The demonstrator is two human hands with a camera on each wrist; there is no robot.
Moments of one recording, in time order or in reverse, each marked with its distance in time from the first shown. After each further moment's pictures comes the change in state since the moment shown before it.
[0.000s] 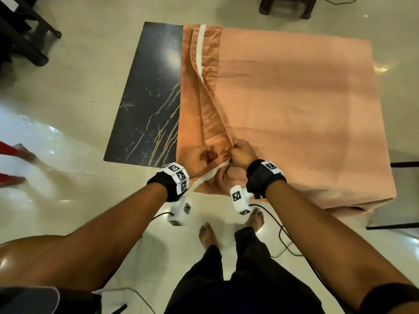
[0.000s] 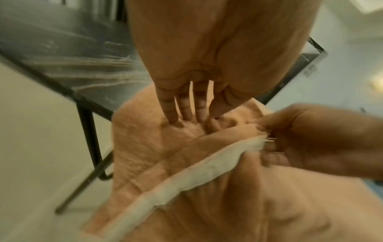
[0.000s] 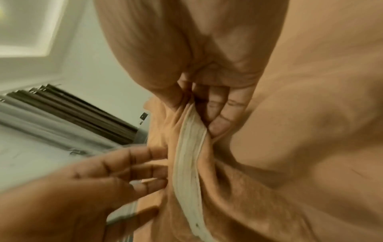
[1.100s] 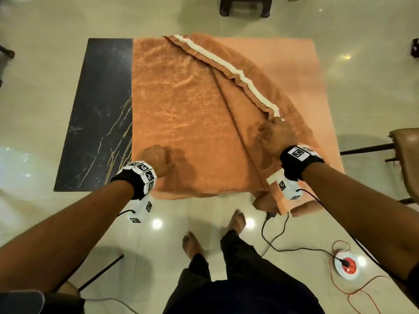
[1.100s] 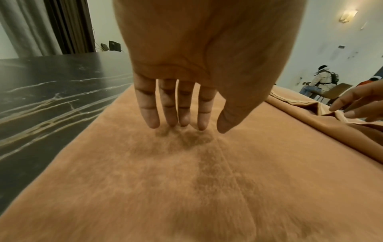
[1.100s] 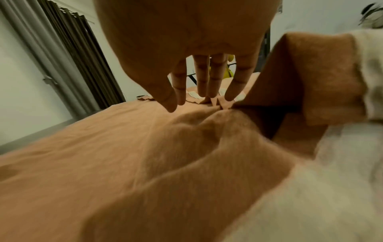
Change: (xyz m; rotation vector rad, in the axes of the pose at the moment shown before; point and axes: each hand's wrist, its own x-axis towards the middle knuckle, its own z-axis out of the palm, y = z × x) left_hand 0.078 0.026 -0.007 0.798 -0.012 -0.067; right_hand 0.023 0.023 -0.239 -0.976 0.288 -0.197
